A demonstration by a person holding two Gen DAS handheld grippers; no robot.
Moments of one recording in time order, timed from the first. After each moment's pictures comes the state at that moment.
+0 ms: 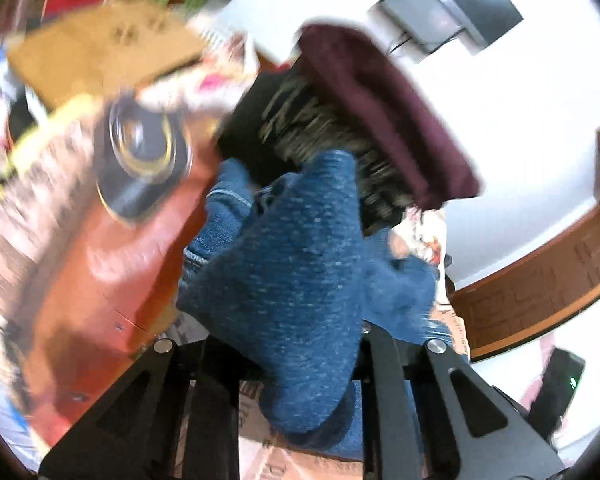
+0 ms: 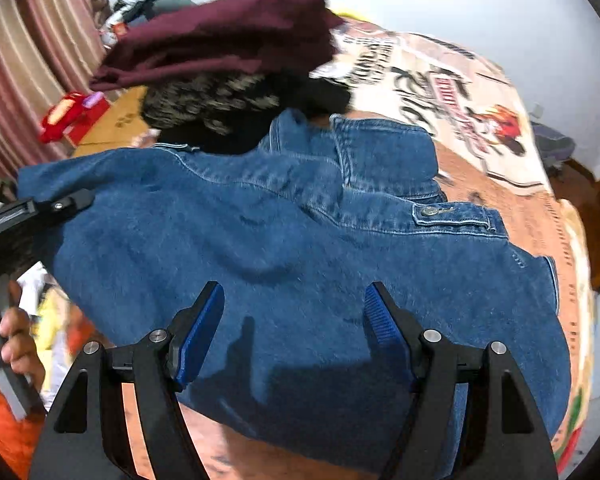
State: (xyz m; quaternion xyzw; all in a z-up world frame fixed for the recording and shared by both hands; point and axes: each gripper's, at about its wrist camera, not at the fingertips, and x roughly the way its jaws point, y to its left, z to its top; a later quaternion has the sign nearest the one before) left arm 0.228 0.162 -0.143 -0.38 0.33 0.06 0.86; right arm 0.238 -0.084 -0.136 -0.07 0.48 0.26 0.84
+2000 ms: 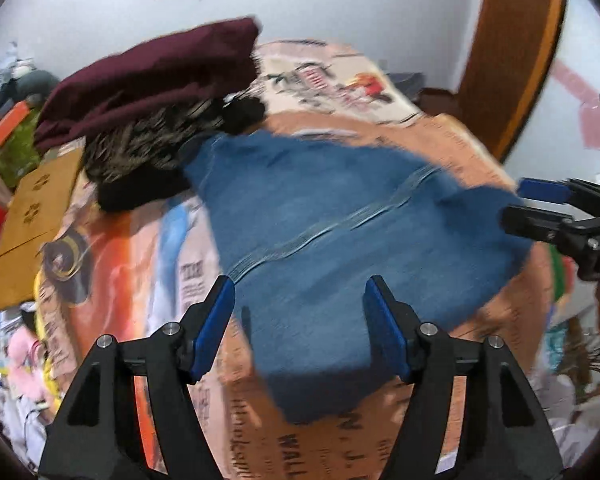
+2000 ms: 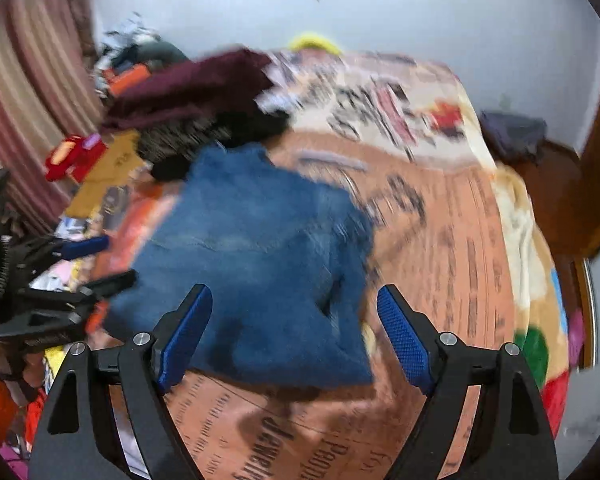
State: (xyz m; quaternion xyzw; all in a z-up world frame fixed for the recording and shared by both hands) left arm 0.236 -0.010 -0.130 0.02 0.46 -0.06 0.89; right arm 0.199 -0.188 -0.122 -0.02 0.46 0.21 0.86
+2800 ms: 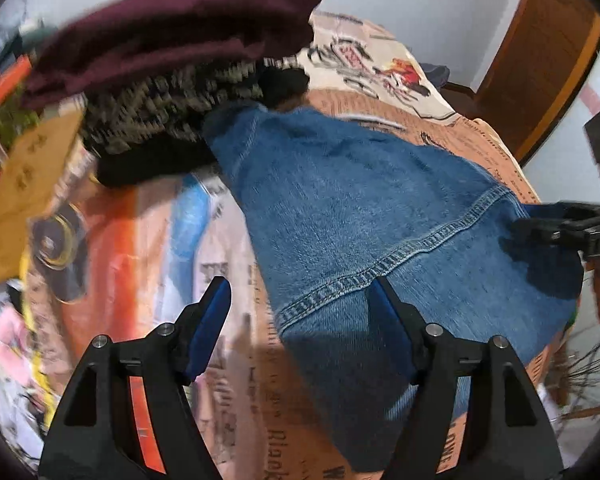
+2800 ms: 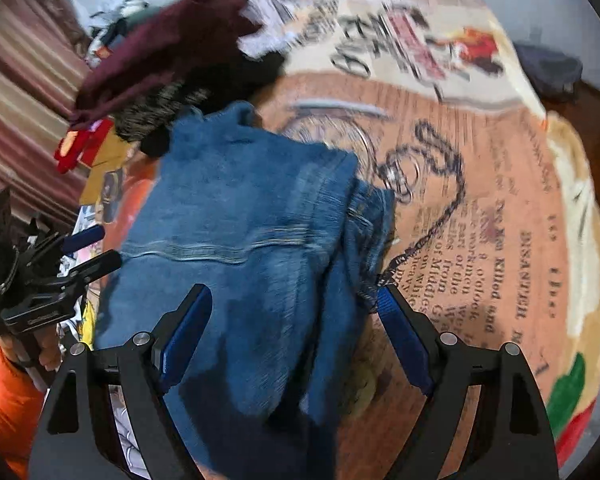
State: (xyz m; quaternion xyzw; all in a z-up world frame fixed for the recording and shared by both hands) left arm 0.297 0.036 -0.159 -0.05 0.51 -0.06 0.86; right arm 0.283 -0.184 -0.161 0.03 0.57 0.26 0.78
